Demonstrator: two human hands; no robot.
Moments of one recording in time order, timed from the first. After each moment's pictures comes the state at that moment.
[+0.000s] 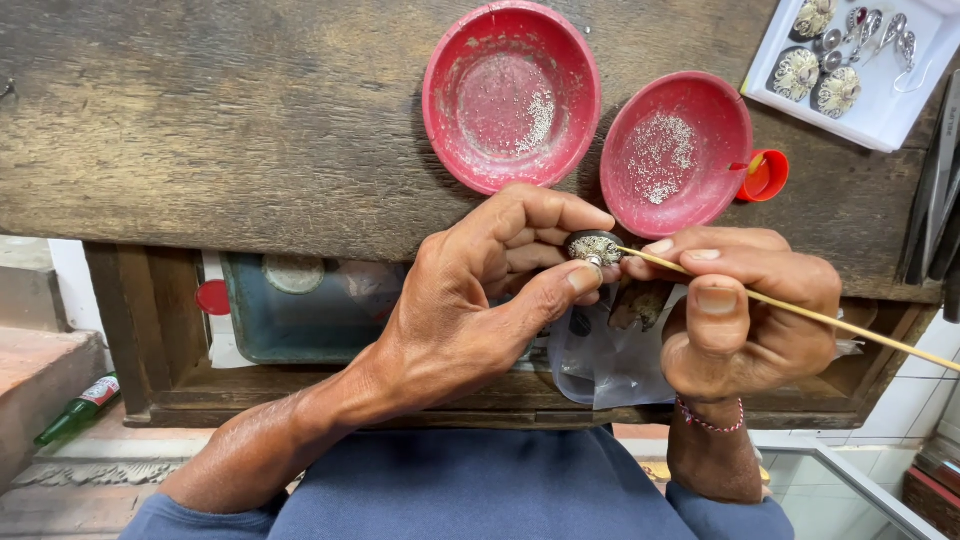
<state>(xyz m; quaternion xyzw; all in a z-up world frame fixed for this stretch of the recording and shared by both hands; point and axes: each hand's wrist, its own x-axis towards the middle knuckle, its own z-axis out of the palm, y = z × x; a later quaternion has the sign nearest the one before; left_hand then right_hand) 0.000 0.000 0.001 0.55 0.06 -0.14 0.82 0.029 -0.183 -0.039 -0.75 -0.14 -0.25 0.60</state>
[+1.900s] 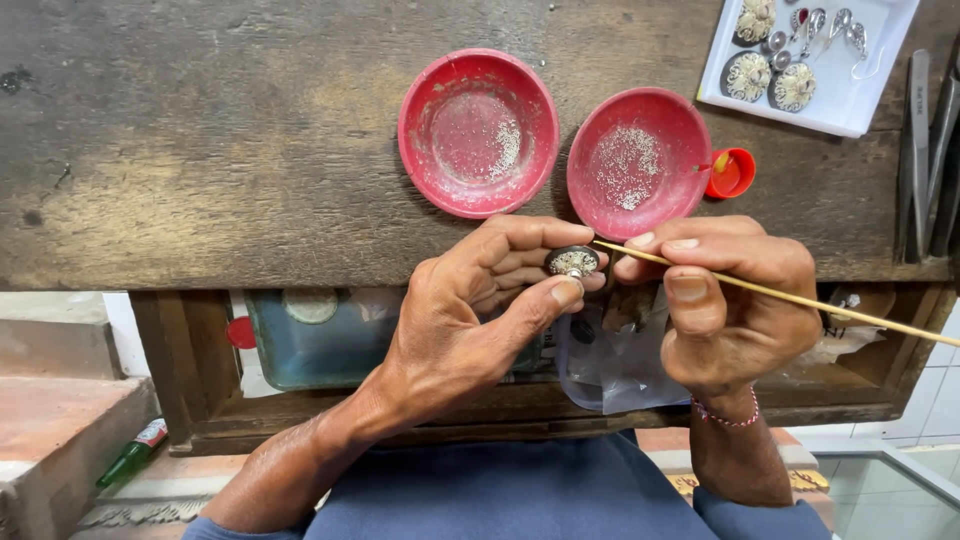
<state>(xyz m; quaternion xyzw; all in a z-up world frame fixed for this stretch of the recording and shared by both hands) -0.004 -0.009 -0.002 0.56 0.03 -0.11 0.82 0.029 -0.204 -0.028 -0.76 -0.16 -0.14 0.61</state>
